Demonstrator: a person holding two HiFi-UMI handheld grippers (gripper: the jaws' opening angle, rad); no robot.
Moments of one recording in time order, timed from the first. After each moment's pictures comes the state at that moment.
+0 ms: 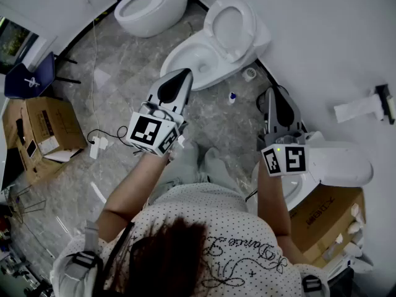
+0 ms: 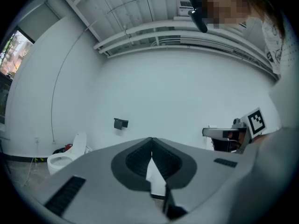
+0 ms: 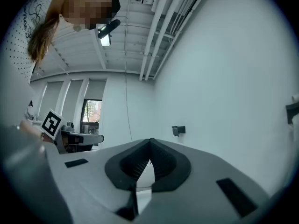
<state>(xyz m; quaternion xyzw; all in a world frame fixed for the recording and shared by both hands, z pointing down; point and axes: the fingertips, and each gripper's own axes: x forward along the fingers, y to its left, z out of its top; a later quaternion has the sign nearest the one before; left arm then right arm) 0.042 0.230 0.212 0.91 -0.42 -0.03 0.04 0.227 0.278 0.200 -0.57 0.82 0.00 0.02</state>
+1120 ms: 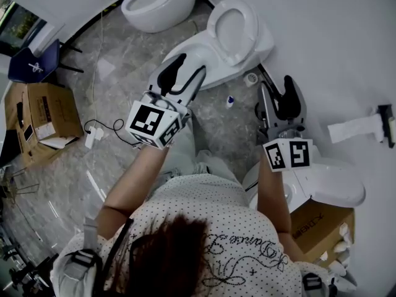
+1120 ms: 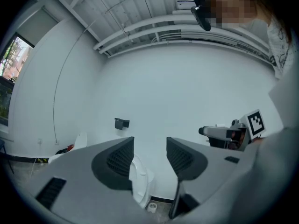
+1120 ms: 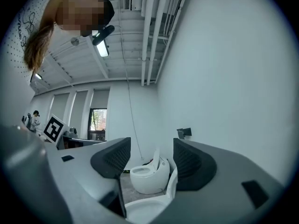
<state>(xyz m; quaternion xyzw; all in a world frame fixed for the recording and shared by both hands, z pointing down) 0.101 0.199 0.208 0.90 -0.44 -0.02 0.04 0.275 0.231 0.195 -0.52 0.85 -0.01 0.07</state>
